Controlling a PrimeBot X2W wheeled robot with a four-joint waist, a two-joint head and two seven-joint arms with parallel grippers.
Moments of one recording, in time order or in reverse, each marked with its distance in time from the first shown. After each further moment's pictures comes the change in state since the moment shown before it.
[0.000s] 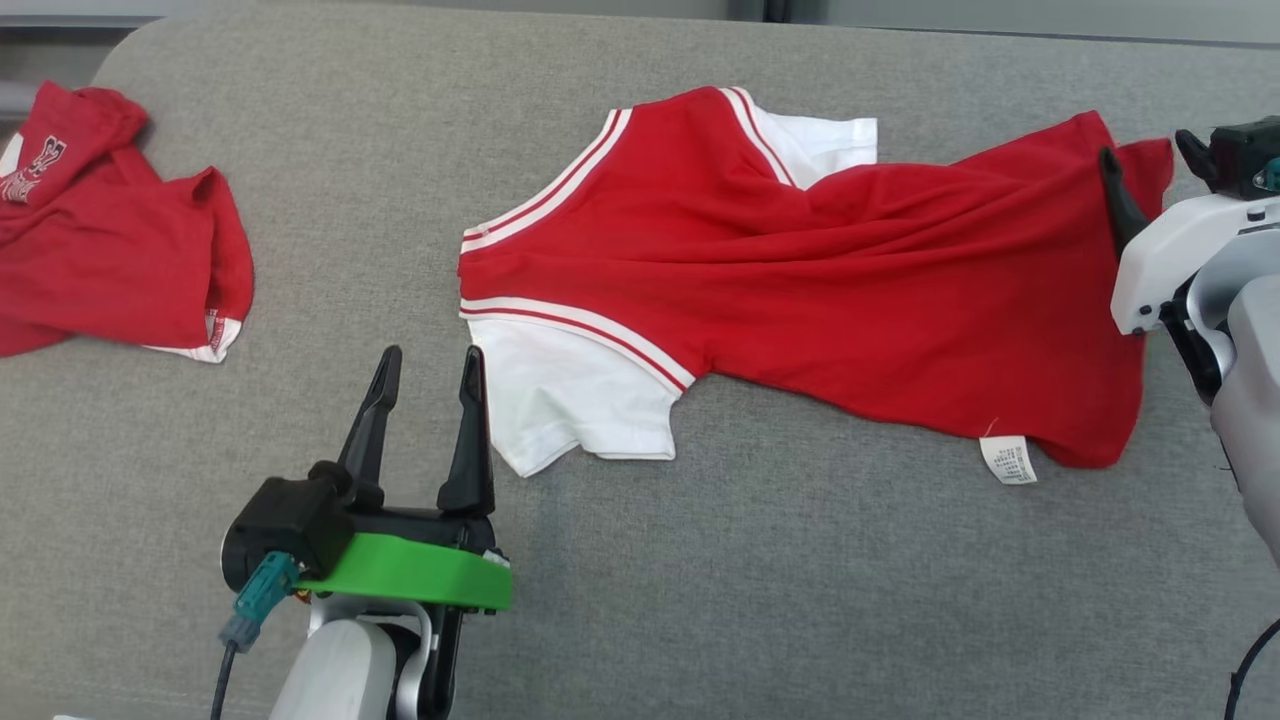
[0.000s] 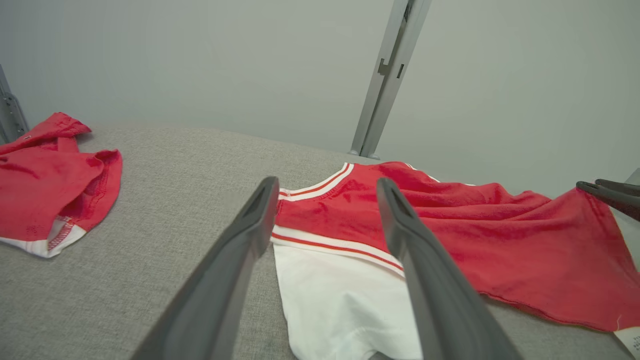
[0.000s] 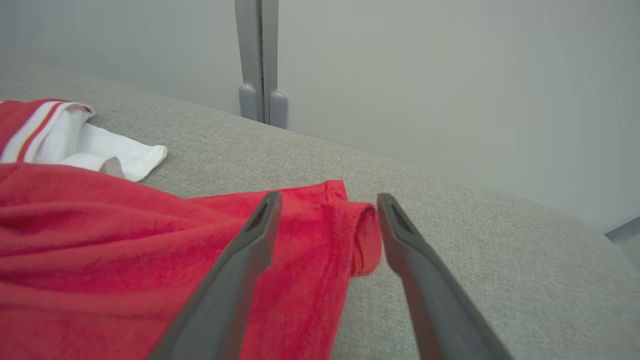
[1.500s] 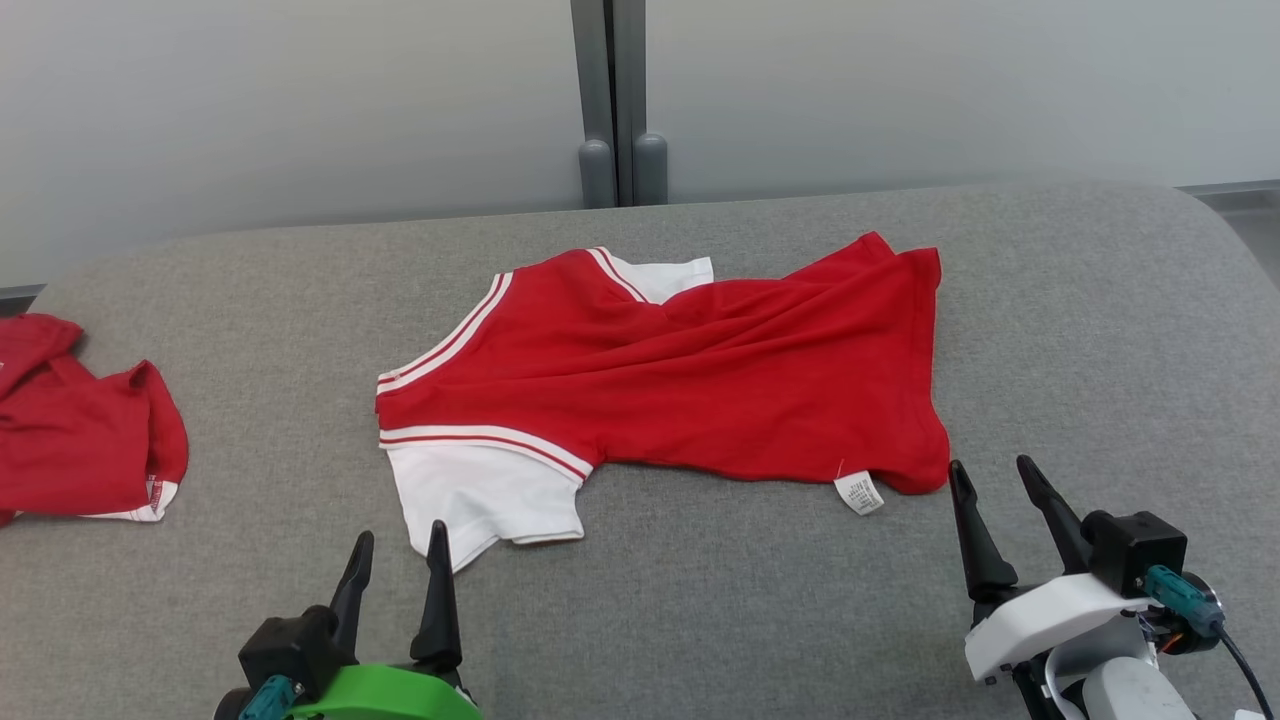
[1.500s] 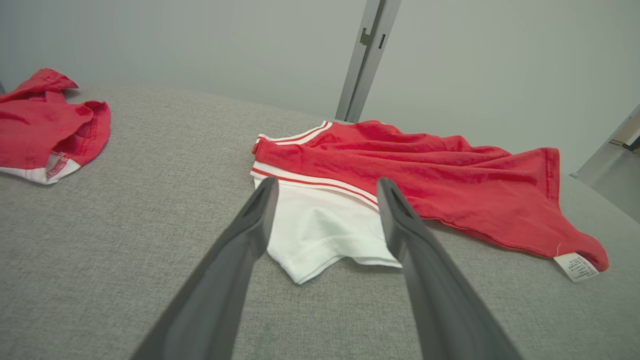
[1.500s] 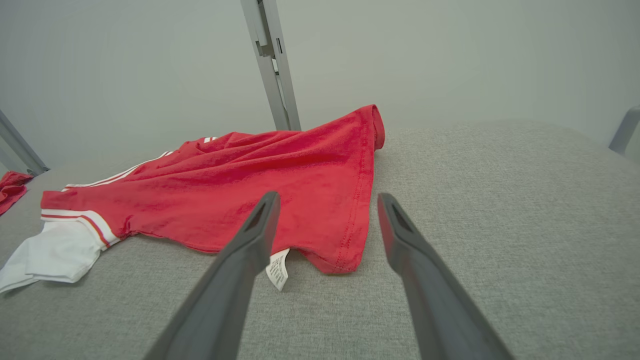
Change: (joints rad) left arm 0.187 -0.001 0.068 0.157 -0.004 0.017 0.000; right arm 0.858 0.296 -0.232 -0.779 -0.005 0.000 -0.027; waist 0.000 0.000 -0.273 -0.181
